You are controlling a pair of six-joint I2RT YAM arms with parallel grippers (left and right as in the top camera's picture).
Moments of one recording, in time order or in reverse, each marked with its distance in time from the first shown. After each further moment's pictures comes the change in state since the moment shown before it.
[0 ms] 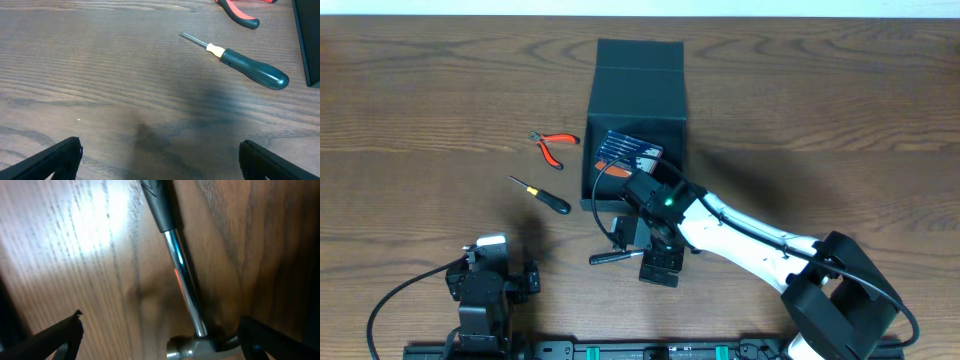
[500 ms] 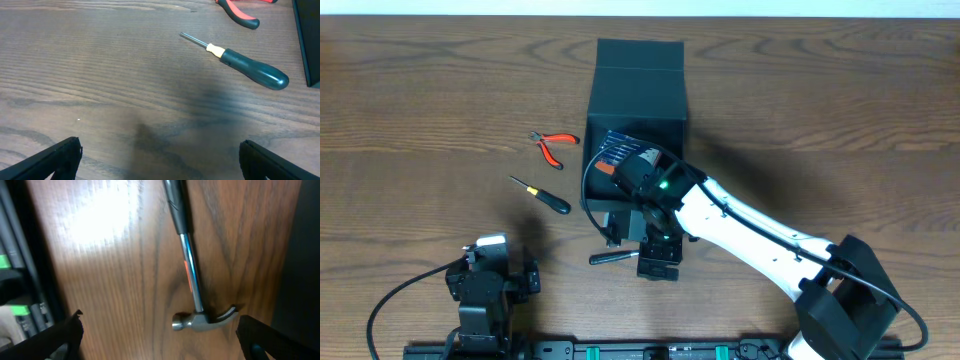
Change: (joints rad) left arm 0.000 0.000 0.000 0.000 0.000 0.000; right arm 0.000 0.000 0.187 -0.240 -0.034 -0.081
